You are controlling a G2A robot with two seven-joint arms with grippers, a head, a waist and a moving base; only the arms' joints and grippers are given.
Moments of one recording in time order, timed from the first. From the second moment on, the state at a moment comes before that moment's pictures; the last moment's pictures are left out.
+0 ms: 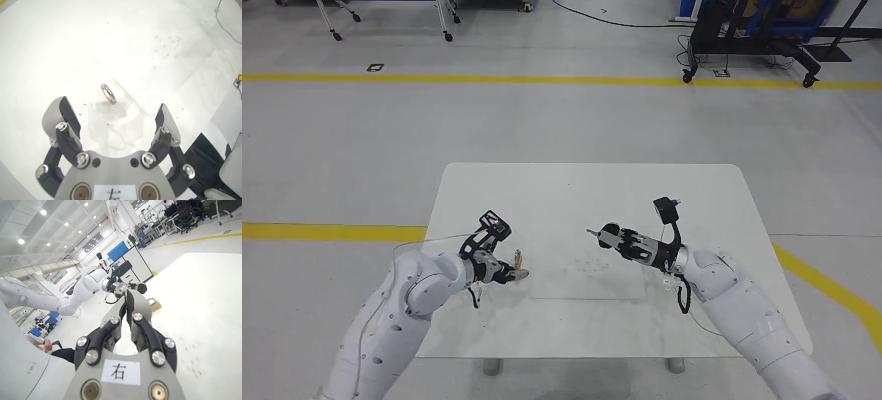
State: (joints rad) left arm 1.28 -1.06 -1.17 -1.65 0.91 -0.40 -0.88; right arm -1.19 -1.08 1.06 -1.24 -0.04 -0.99 0.49
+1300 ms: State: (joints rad) left arm 1.16 -1.10 -1.01 -1.51 1.10 -0.29 -0.81; right arm -1.19 -1.08 1.06 -1.24 -0.04 -0.99 0.49
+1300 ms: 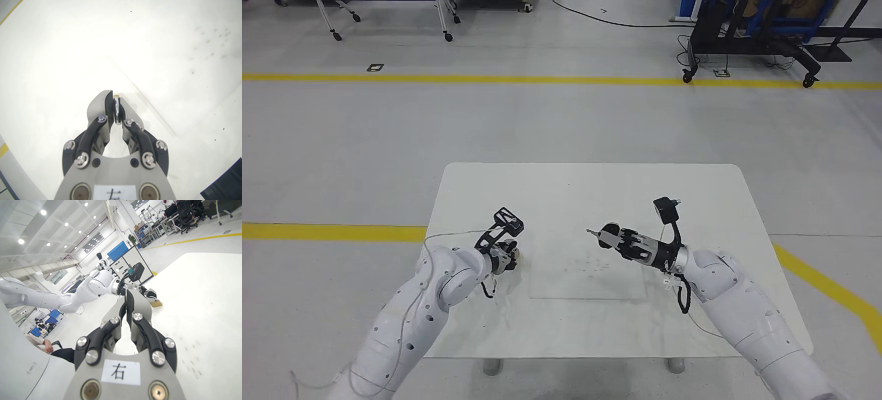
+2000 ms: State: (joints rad) left arm 1.19 -1.10 -1.05 -1.55 1.09 -0.25 -0.77; right arm -1.19 -1.08 1.06 -1.24 -0.04 -0.99 0.49
